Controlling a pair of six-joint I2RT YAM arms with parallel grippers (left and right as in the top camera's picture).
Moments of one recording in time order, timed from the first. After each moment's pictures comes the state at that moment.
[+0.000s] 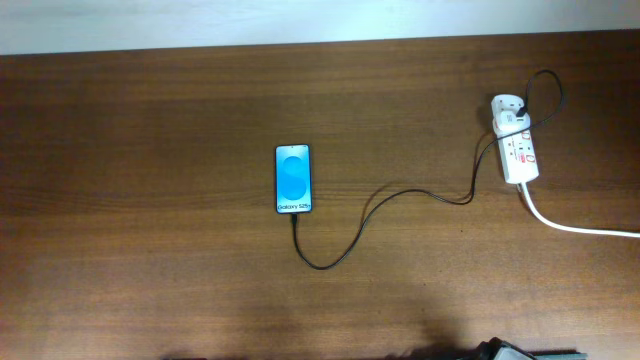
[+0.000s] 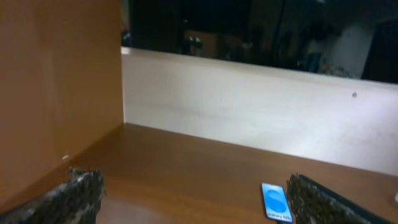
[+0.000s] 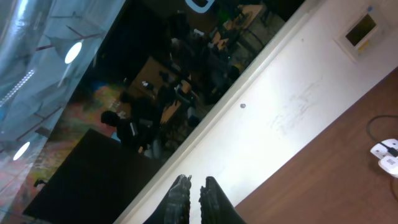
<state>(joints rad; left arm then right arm) -0.04 0.01 1.66 -1.56 -0.23 -0.10 -0.55 1.31 2.61 -1.38 -0.52 0.87</state>
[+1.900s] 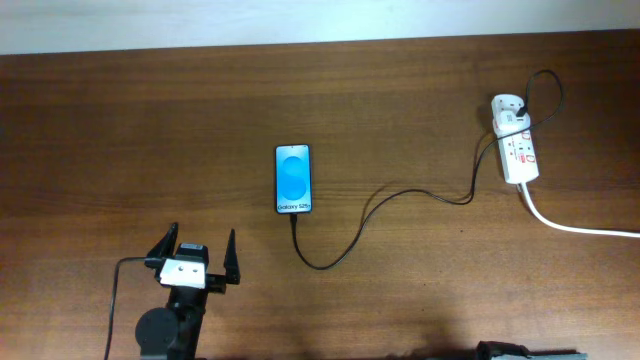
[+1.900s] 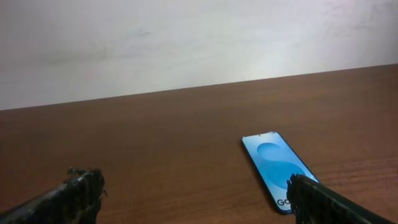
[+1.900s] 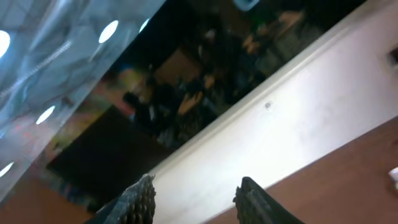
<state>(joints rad) -0.04 0.02 0.01 -0.07 0.09 0.09 -0.12 1.13 2.48 -1.31 -0.18 0.78</state>
